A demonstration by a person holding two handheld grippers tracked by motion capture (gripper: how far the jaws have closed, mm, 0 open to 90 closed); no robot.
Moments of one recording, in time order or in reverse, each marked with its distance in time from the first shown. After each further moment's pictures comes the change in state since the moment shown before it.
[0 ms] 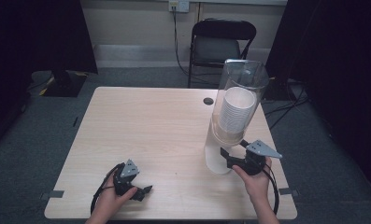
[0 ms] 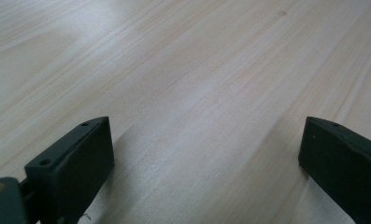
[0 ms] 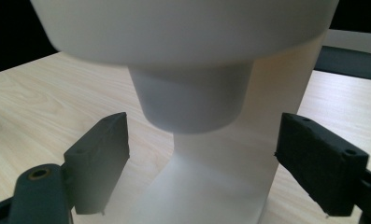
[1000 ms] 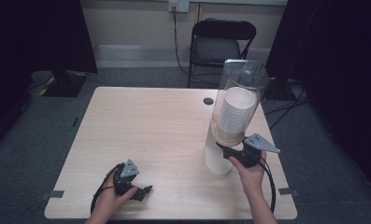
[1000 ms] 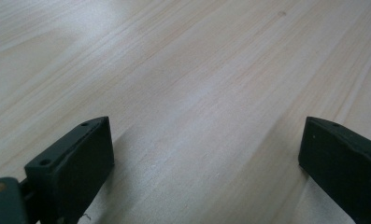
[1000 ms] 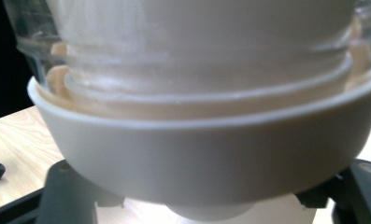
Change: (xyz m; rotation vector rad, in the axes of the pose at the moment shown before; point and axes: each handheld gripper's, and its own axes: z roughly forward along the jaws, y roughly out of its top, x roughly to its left) left arm 0.000 0.000 0.000 0.000 0.000 0.000; right arm 0.001 0.012 0.018 -0.135 0.060 0.035
